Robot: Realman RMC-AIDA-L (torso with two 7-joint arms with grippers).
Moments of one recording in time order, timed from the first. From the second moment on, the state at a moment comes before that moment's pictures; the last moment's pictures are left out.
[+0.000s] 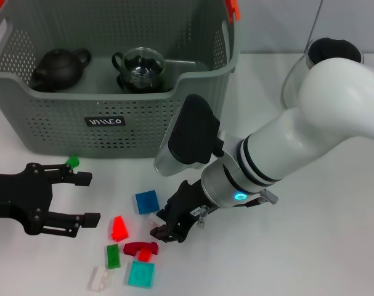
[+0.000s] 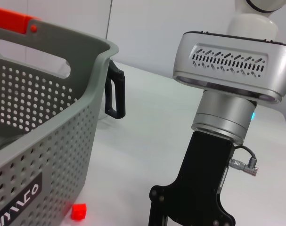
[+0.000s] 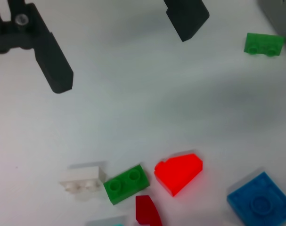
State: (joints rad) left arm -0.42 -2.02 0.53 0.86 2.25 1.89 -1.35; right arm 0.96 2.12 -2.05 -0.67 -1.85 -0.90 2.21
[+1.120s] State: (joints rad) left arm -0.42 -2.02 0.53 0.86 2.25 1.89 -1.33; right arm 0.96 2.12 -2.06 -0.66 -1.84 -0.89 2.21
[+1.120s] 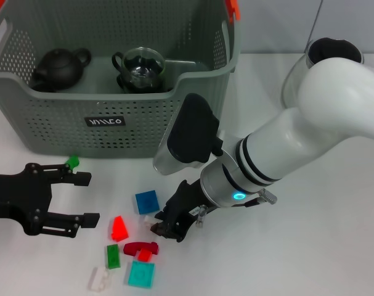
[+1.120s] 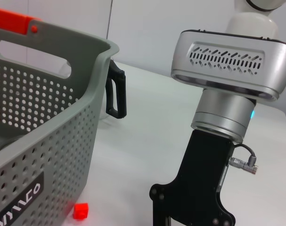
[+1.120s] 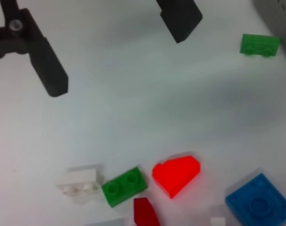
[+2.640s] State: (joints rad) left arm -0.42 -2.01 0.50 0.84 2.24 1.95 -1.36; right arm 0.93 2.10 -1.31 -1.54 -2.15 -1.47 2.34
